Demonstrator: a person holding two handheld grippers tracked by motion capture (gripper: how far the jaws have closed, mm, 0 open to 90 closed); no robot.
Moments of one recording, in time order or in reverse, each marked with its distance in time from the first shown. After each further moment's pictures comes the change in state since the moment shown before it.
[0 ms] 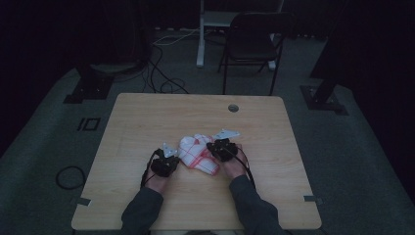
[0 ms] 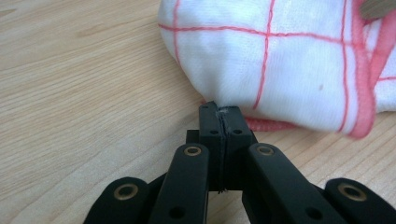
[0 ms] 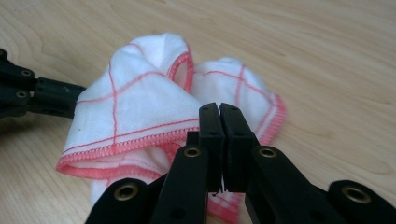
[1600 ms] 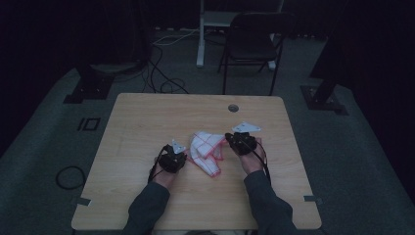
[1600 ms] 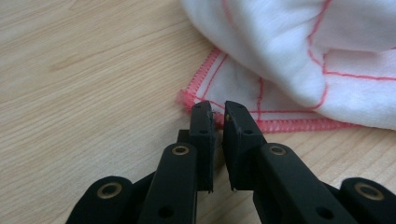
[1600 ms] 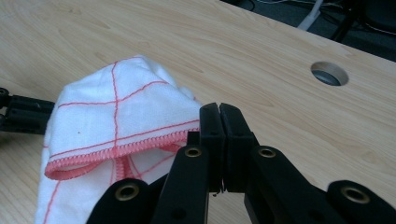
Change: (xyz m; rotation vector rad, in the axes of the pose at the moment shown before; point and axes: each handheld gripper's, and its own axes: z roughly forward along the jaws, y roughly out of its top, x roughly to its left) left arm -0.012 0.021 0.018 0.018 0.006 0.045; right arm -0.040 0.005 -0.046 -0.058 -0.138 0.013
